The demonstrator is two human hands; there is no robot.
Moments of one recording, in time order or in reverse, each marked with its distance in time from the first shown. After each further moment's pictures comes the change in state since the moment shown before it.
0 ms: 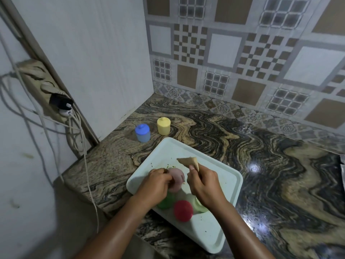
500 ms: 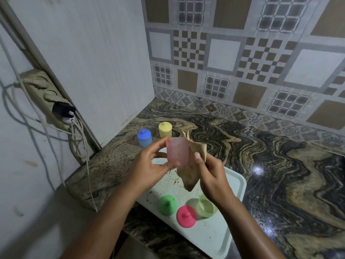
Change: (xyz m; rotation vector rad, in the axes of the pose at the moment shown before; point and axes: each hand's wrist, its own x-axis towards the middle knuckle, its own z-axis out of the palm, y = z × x) left_hand -0.008 0.042 -0.088 -0.781 0.325 0.067; right_hand 0.013 -0.063 -0.023 0.527 0.038 -0.091
